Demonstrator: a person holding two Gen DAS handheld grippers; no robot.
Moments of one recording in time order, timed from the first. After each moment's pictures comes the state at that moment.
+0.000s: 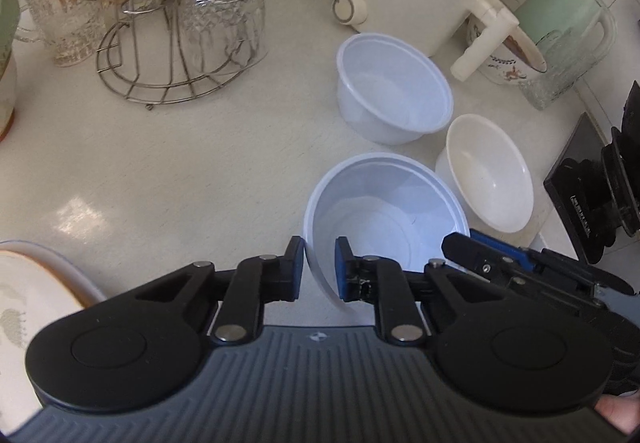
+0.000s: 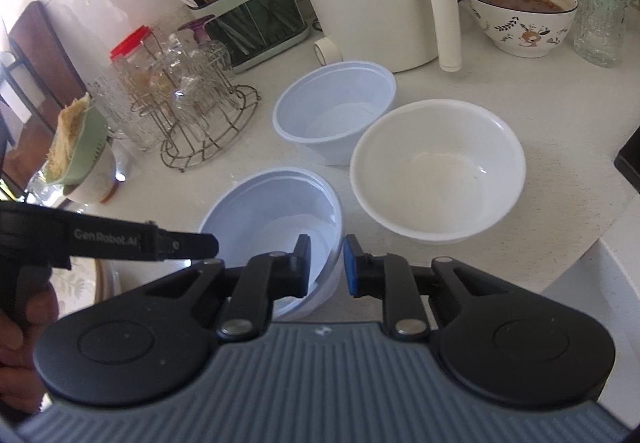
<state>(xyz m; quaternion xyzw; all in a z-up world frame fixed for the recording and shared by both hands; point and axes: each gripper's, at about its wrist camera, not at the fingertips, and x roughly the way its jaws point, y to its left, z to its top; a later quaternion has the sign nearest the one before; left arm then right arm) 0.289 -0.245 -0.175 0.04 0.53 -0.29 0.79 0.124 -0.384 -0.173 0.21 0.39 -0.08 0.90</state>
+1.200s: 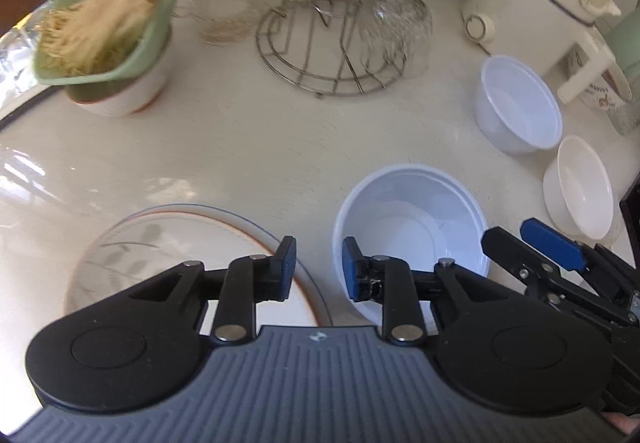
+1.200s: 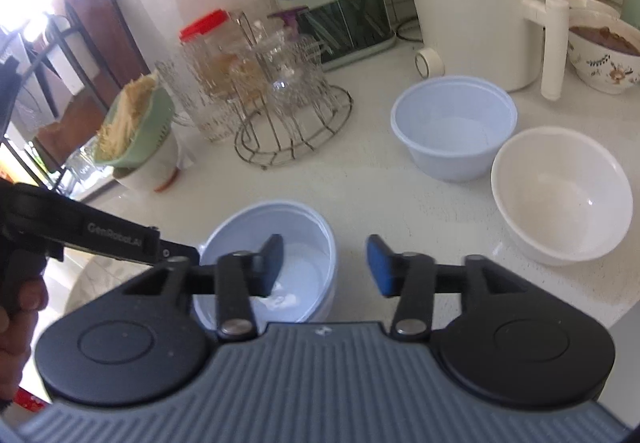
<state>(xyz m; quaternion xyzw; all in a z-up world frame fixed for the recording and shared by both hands) 0.299 -0.170 -0.144 0.06 0.55 -0.15 0.82 0.151 -0.316 -0.161 0.18 0.37 -0.02 0.91</state>
